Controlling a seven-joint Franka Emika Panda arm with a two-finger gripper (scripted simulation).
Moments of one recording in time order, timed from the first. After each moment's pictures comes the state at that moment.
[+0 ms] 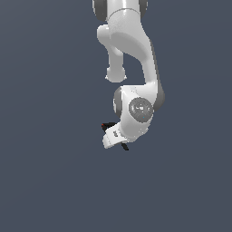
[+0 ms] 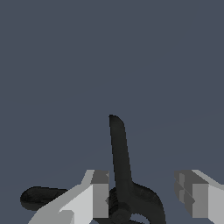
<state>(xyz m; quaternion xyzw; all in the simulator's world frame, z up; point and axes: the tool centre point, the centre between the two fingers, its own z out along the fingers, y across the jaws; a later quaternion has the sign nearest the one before) 0.042 0.035 0.090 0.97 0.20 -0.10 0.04</state>
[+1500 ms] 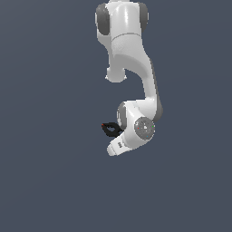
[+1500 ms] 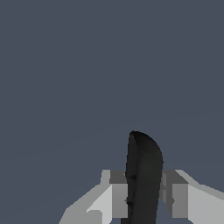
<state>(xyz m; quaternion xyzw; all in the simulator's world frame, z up) 0.034 0.042 0.023 0.95 0.26 -0.14 0.05</state>
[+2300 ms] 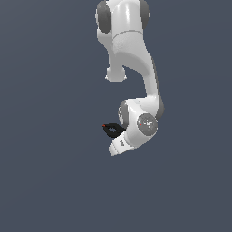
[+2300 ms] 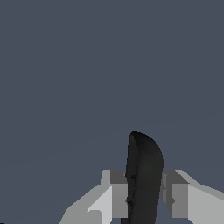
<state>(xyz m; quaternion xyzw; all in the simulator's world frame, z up) 0.038 0.050 0.030 0.96 0.26 -0.12 0.06</state>
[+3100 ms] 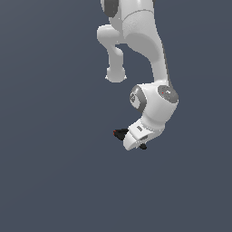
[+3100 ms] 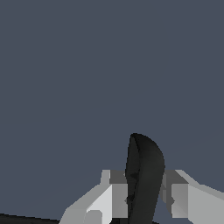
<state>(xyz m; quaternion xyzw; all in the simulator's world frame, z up) 0.063 0.114 0.092 0.96 0.26 0.04 0.09</state>
